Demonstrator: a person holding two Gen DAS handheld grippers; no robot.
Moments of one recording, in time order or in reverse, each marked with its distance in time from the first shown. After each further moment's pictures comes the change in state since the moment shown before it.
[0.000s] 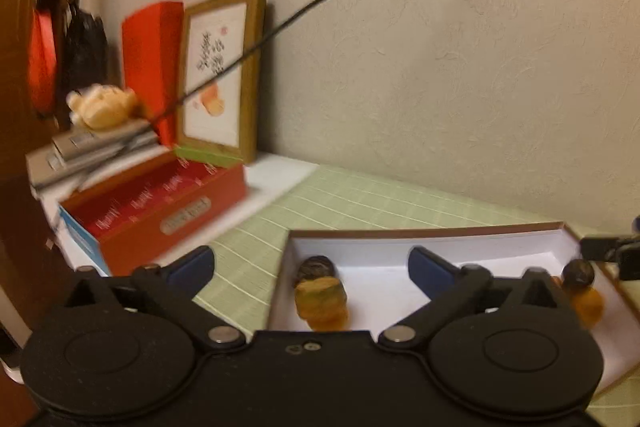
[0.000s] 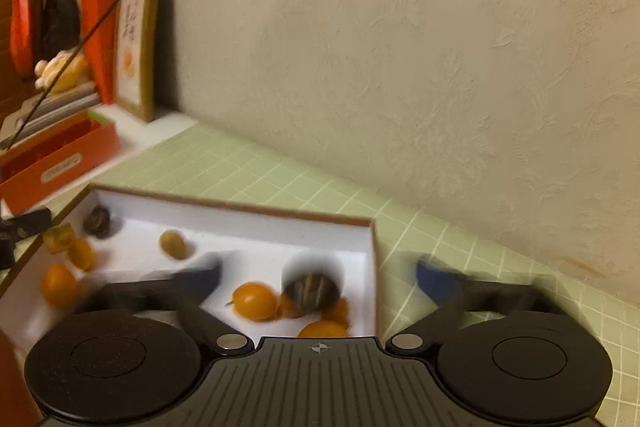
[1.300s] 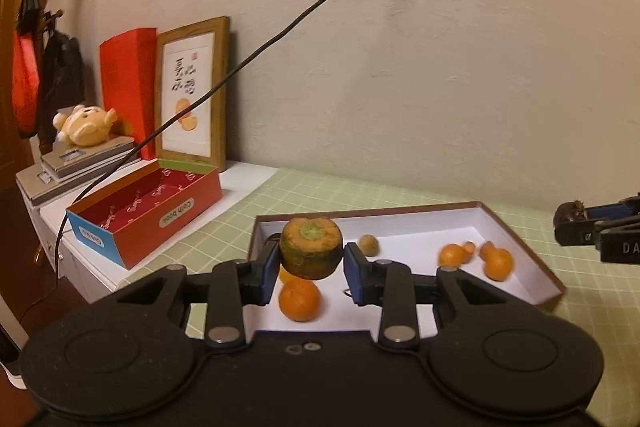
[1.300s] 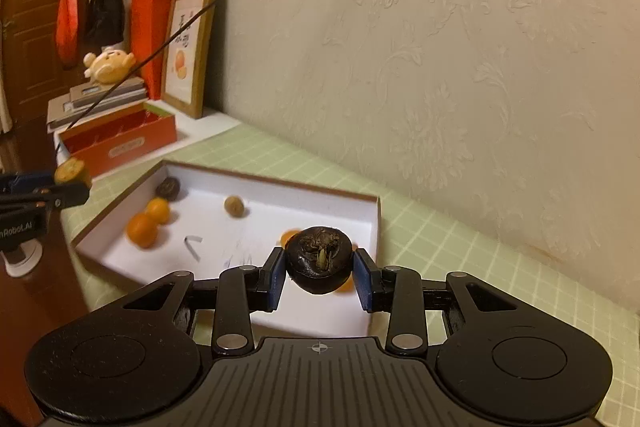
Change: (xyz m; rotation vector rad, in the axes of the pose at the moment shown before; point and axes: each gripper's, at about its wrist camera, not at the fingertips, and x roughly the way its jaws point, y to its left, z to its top) left arm -0.085 -0.007 -0.011 0.036 -0.015 -0.116; right arm -0.107 0.020 -0.020 -0.069 0.009 0.059
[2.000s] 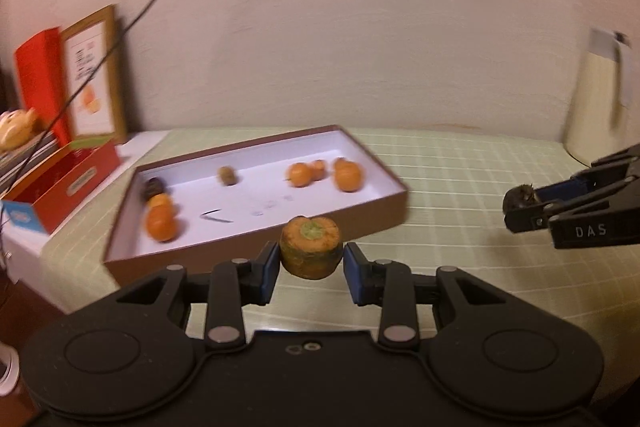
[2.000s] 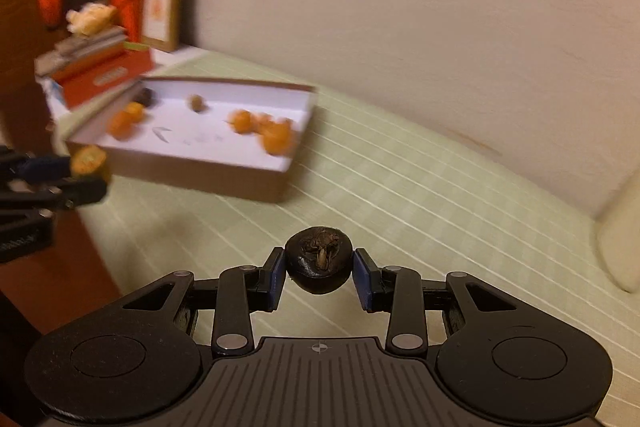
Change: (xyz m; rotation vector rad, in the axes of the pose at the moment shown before) left arm -0.066 -0.095 -0.048 0.158 0.112 -0.193; right arm -0.078 -0.054 -0.081 0.031 0.168 -0.018
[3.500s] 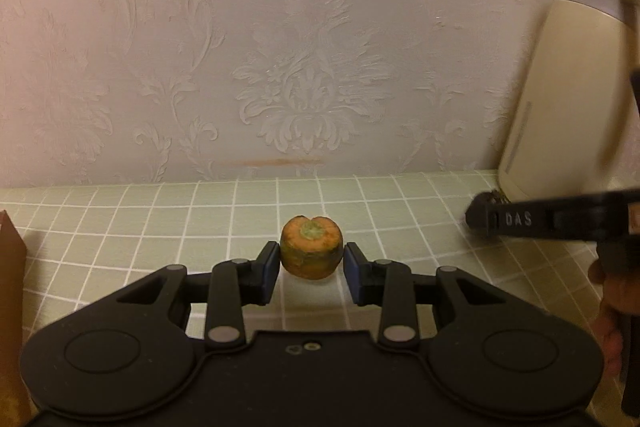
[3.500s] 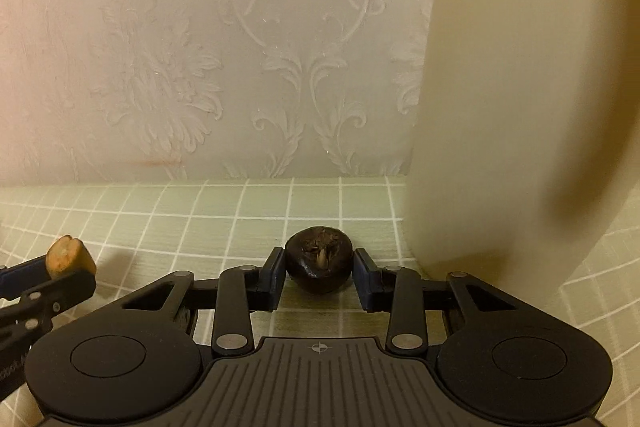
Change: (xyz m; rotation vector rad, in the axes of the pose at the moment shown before) left arm 0.230 -0.249 0.089 0.109 0.045 -0.337; right arm 0.088 -0.310 -0.002 0.506 -0.019 -0.394
